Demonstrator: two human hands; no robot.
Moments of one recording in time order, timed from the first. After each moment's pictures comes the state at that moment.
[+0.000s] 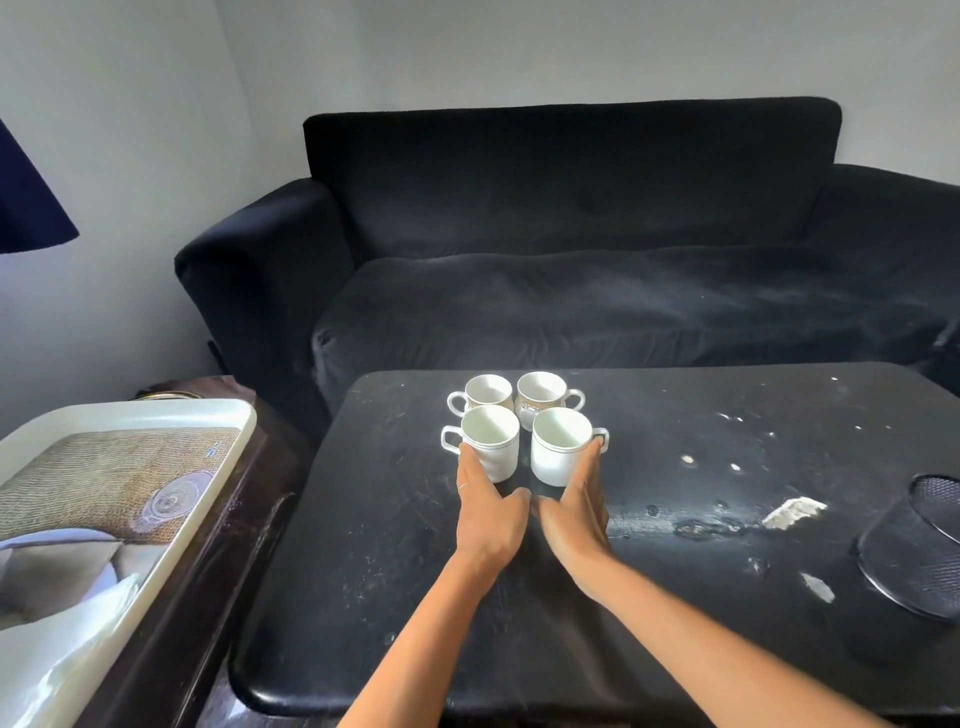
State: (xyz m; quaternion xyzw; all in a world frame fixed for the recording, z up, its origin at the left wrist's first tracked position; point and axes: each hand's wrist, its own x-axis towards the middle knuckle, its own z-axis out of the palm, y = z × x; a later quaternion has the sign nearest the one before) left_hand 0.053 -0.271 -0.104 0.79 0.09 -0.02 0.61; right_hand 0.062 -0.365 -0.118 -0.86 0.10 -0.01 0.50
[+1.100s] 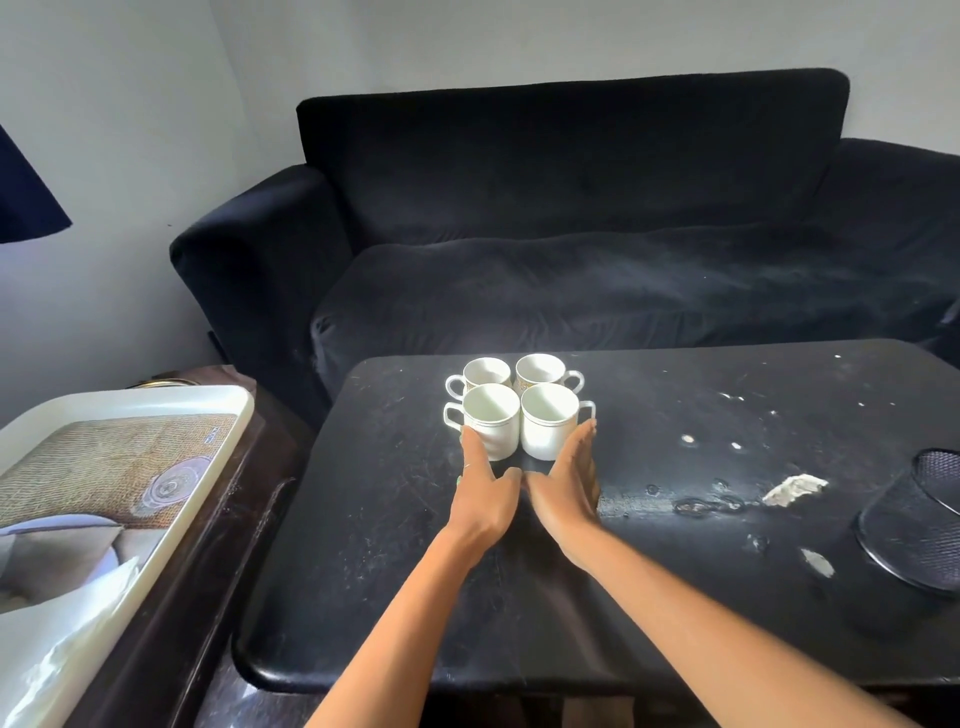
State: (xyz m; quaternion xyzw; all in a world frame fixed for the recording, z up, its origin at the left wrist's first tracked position) left_hand 0.059 -0.263 -0.105 0.82 0.06 -0.08 0.56; right_hand 0.079 -0.358 -0.128 -0.88 0.12 0.00 0.46
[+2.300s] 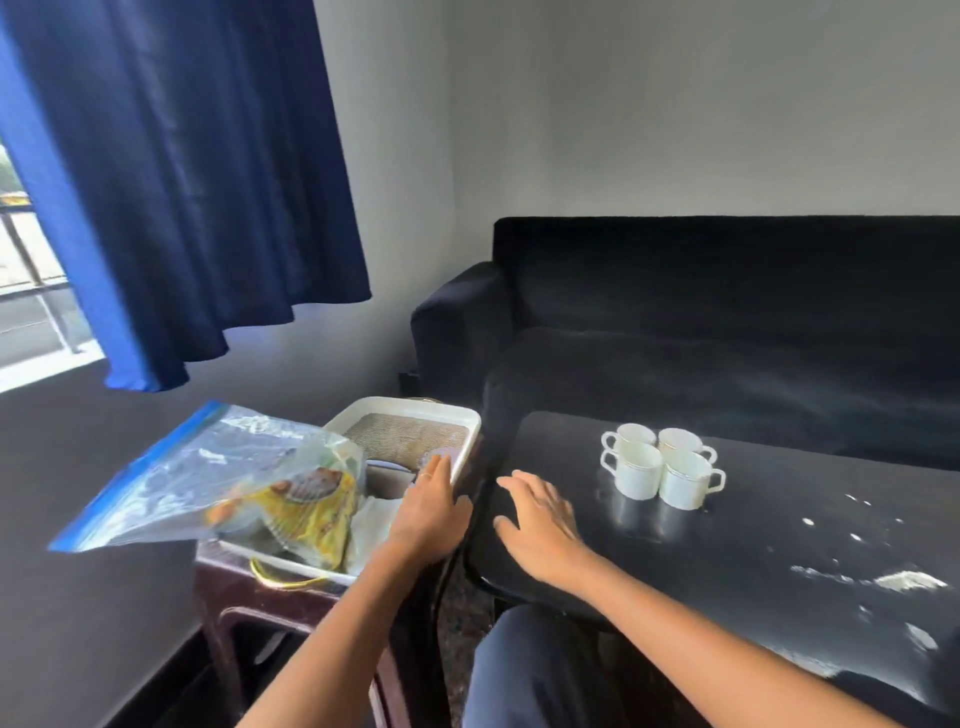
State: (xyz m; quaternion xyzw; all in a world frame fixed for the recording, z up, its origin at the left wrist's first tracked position) left_hand -0.123 -0.075 0.006 0.95 0.14 0.05 0.28; right_hand -0.079 -0.215 -0.021 -0.93 -0.27 0.01 0.26
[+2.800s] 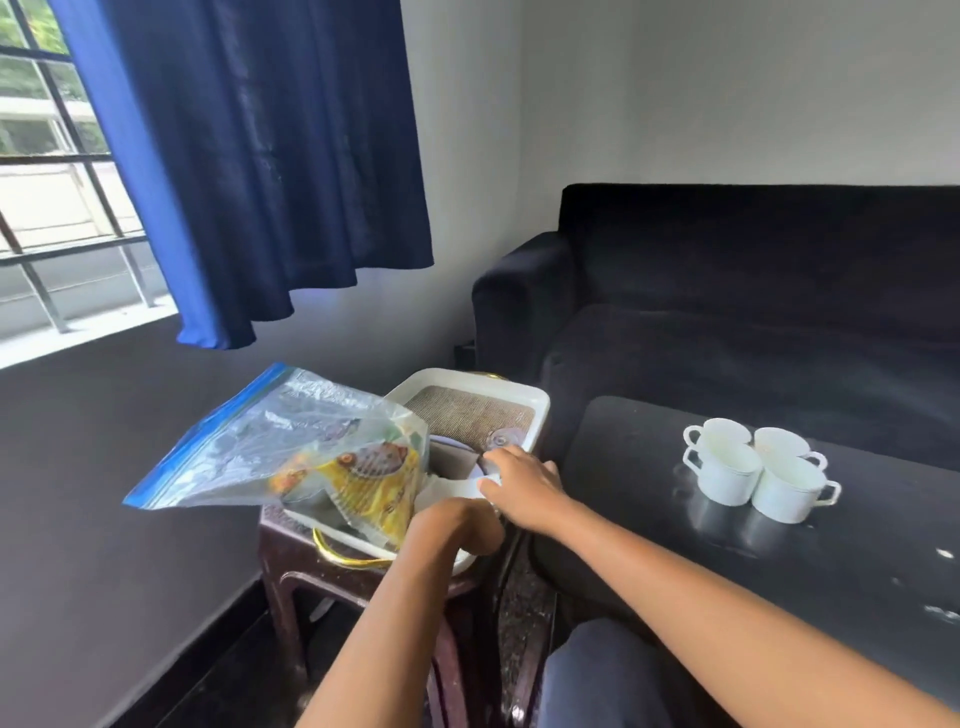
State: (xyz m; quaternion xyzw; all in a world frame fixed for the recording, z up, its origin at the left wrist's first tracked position) left_hand -0.116 -0.034 0.004 0.94 0.19 -0.24 0.16; right_hand -0.050 -0.106 -0.012 -0.92 -0.34 0.08 0.20
